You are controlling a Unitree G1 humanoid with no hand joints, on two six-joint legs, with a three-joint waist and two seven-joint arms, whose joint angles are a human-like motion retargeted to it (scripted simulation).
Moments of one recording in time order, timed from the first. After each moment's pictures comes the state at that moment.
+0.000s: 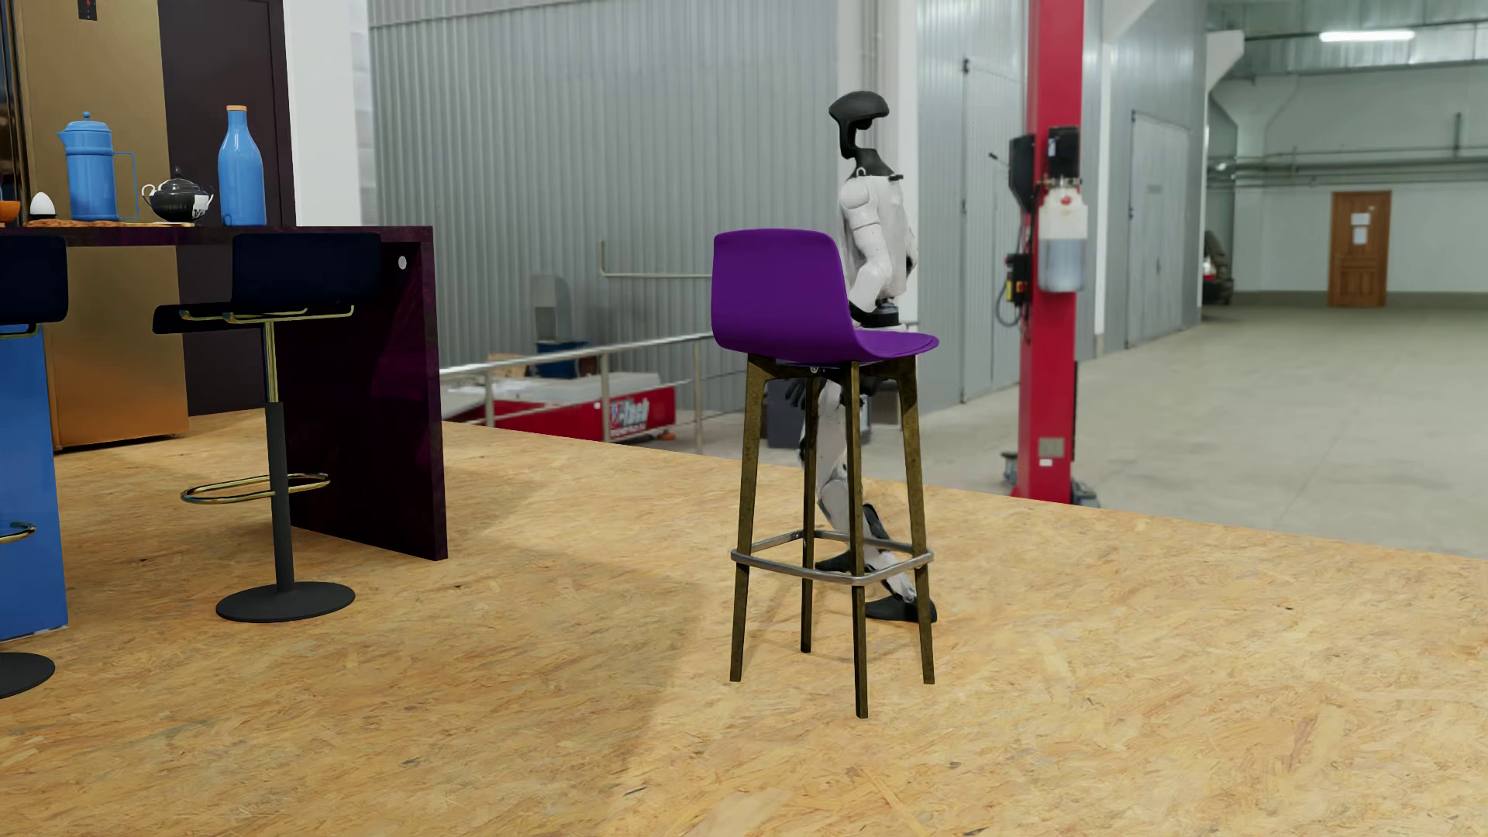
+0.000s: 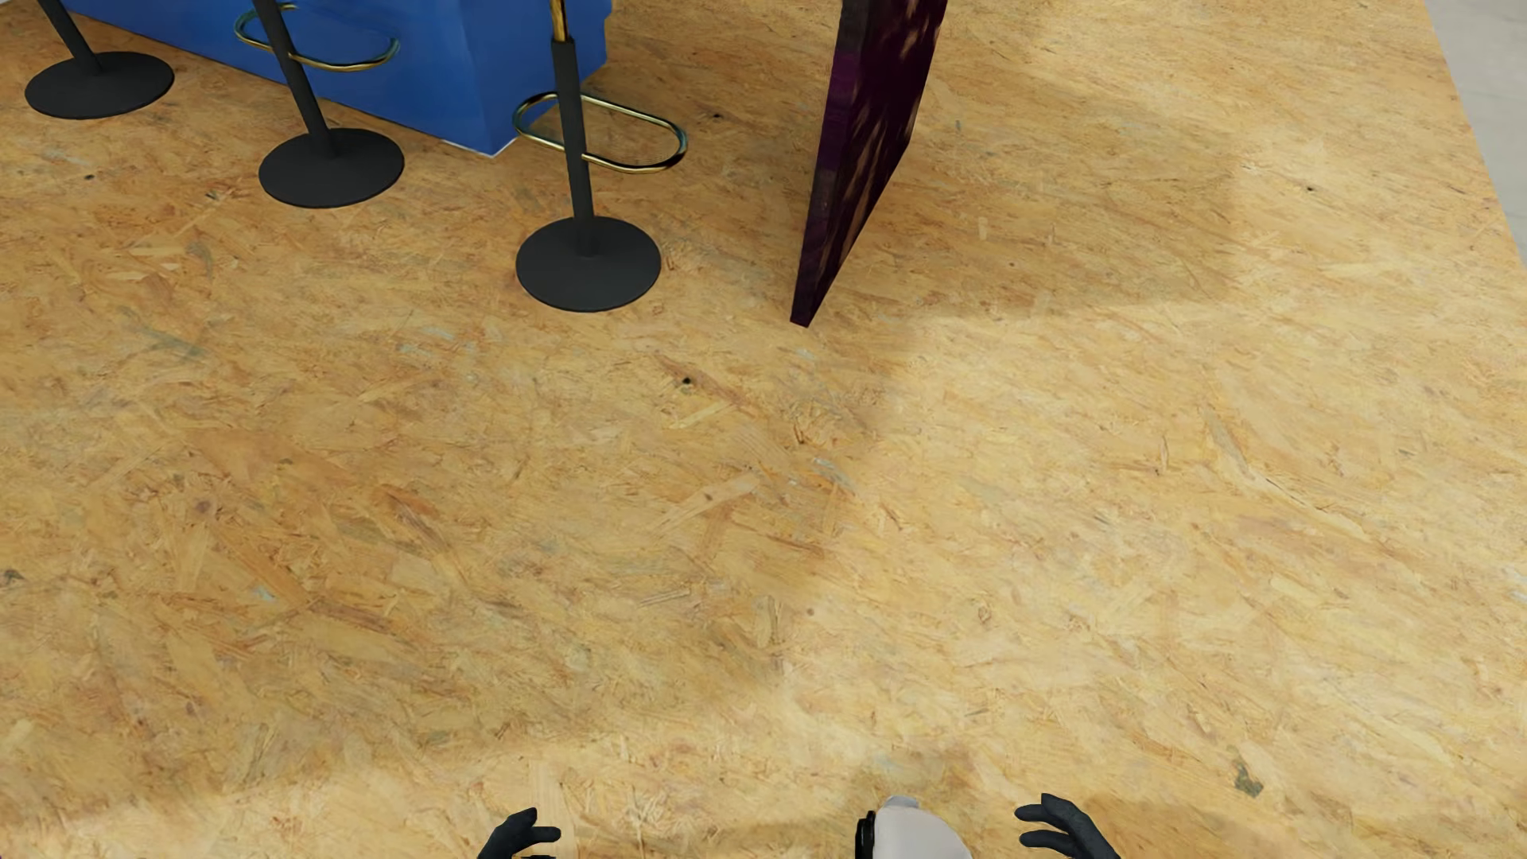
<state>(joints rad) -0.28 -0.72 0.08 -0.08 -0.06 -0.08 -0.05 0.02 0.04 0.85 1.09 0.21 0.24 -0.61 -0.36 0.16 -0.17 0.08 0.17 -0.08 0.04 0.63 0.62 0.01 -0.13 0.10 -0.07 0.09 -0.04</state>
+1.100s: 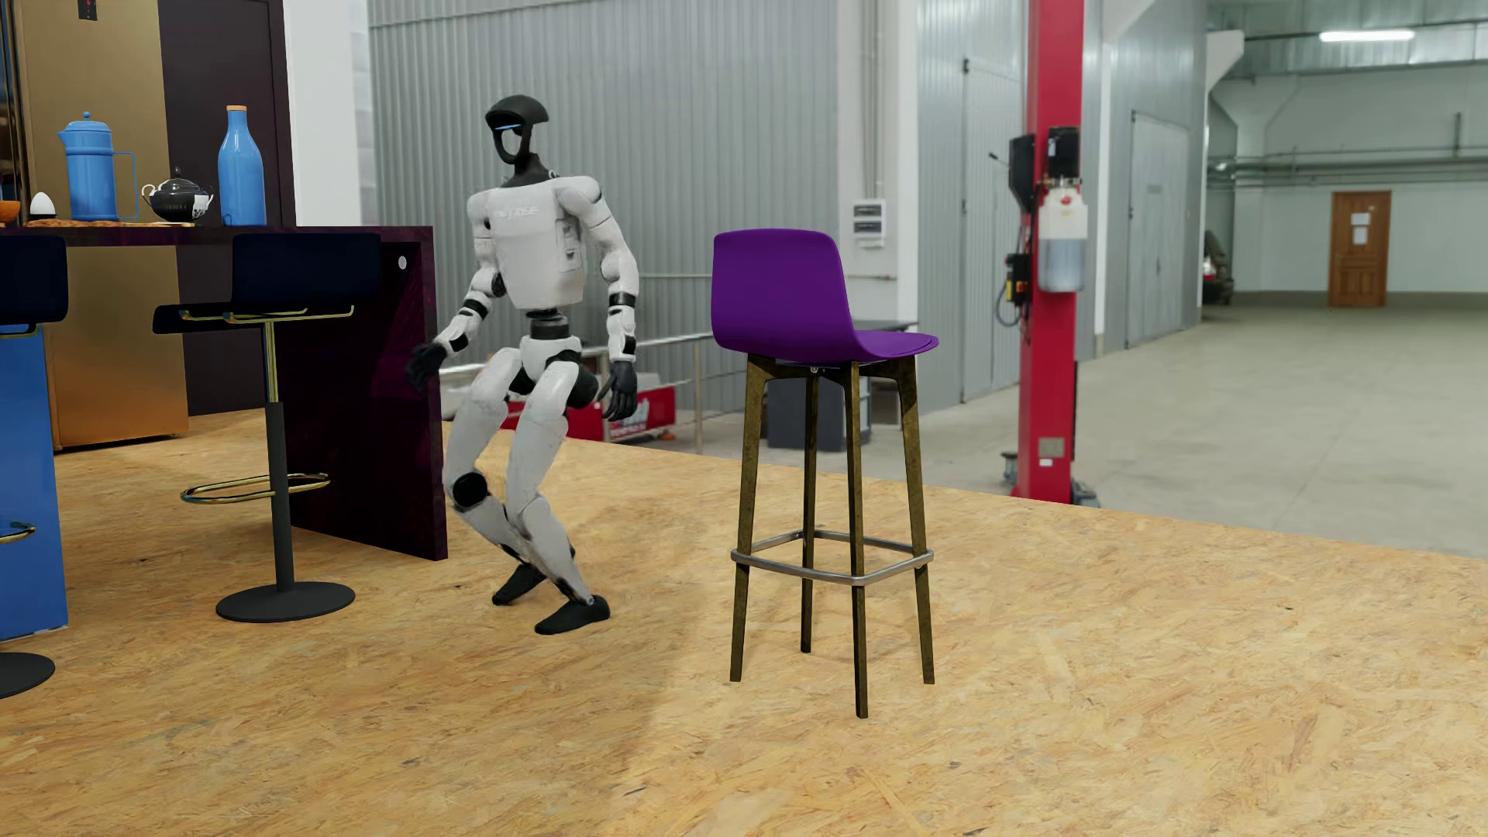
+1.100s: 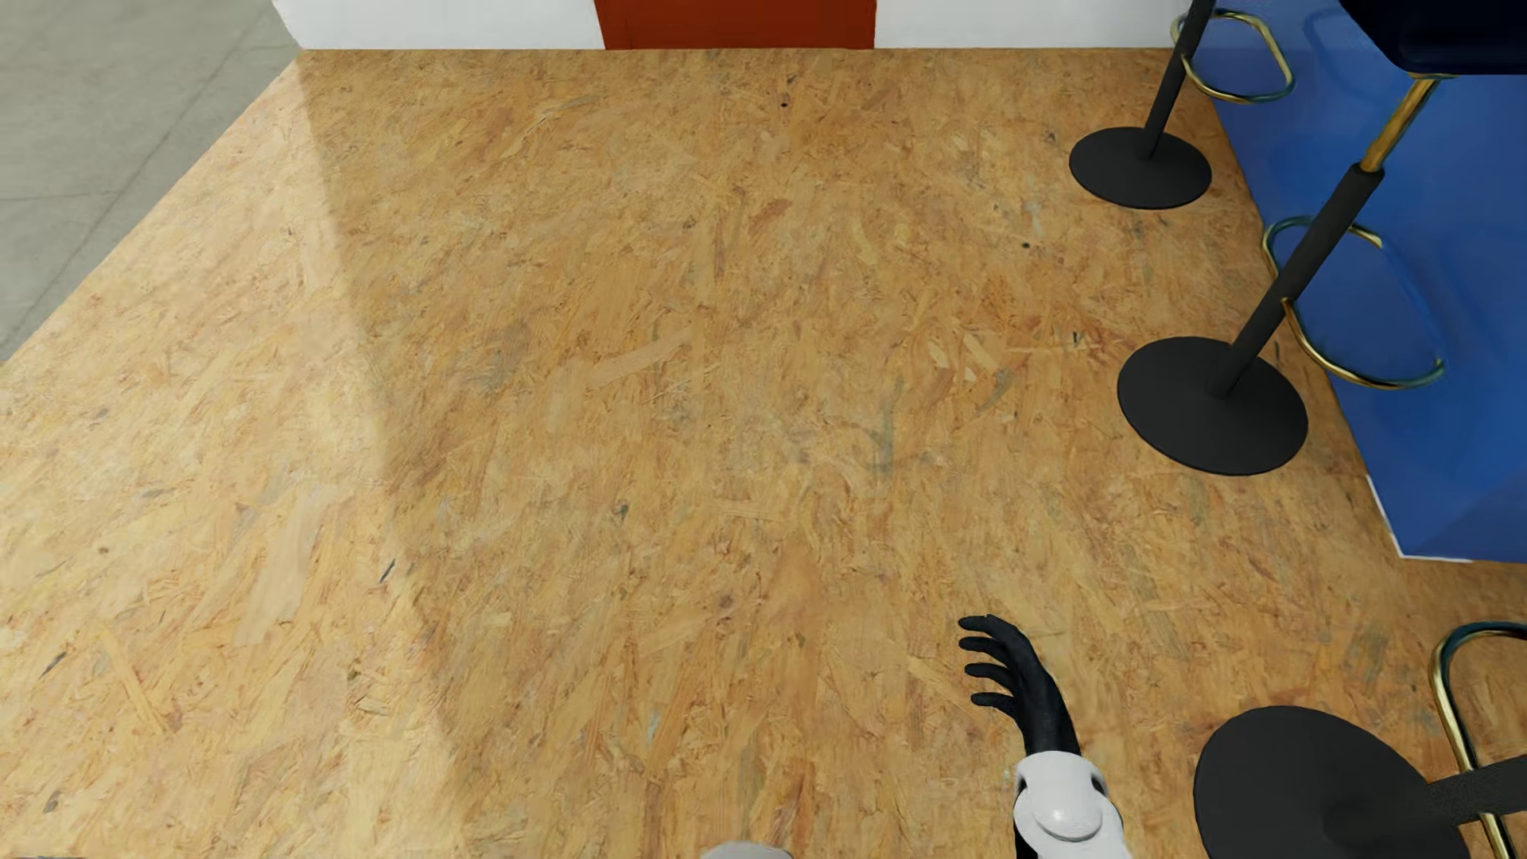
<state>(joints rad) -0.46 -0.52 0.29 -0.01 -0.15 0.10 0.06 -0.04 0.04 0.99 1.19 0.37 0.00 -0.59 -0.32 0.22 -0.12 0.09 0.18 -0.11 0.15 0.74 0.58 0.00 -0.01 0.11 -0.12 -0.01 -0.23</state>
